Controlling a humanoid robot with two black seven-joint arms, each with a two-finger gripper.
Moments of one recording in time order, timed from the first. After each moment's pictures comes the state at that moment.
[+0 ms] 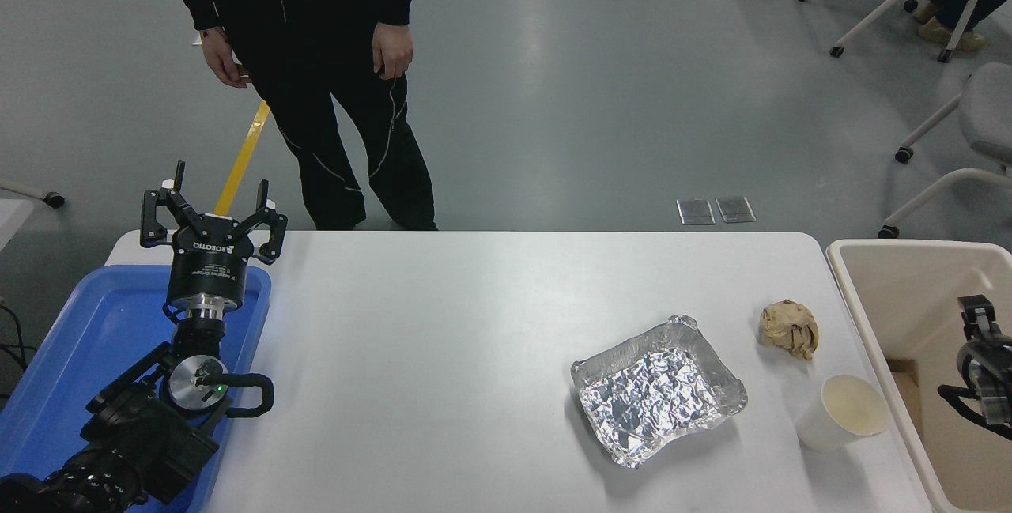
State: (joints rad) left arm -0.57 0.16 -0.99 -0.42 -0.04 -0.73 -0.61; right arm 0.68 -0.42 -0.23 0.13 0.12 -0.14 -0.10
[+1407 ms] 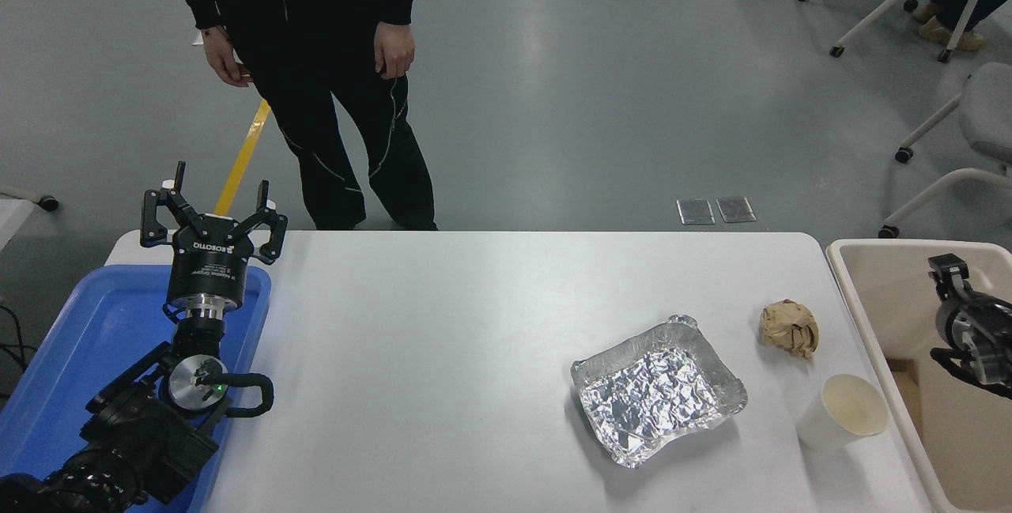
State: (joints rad) left arm -0.57 0.16 -0.99 -0.42 -0.04 -0.73 -0.61; right arm 0.83 -0.45 -0.30 0.18 0.12 -0.02 -0.10
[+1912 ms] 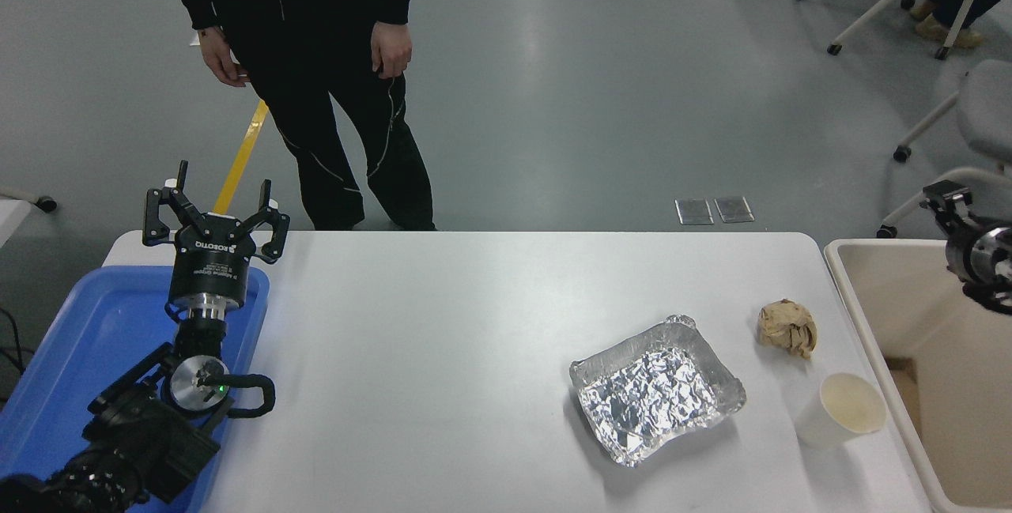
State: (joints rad) left arm -0.57 0.16 -0.99 -0.42 -0.04 -0.74 -0.61; right arm 1.37 -0.66 -0.80 0.76 -0.03 0.05 -0.08
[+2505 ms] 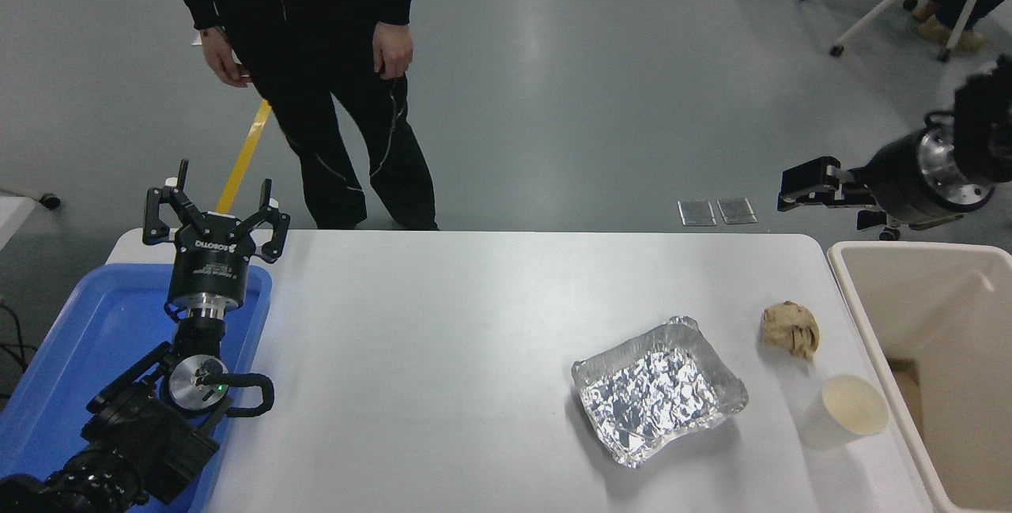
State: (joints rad) left arm -0.57 0.16 -0.99 -0.42 -0.04 -0.74 -0.61; right arm 2.20 -0.59 -1.27 1.50 -0.31 0.51 0.00
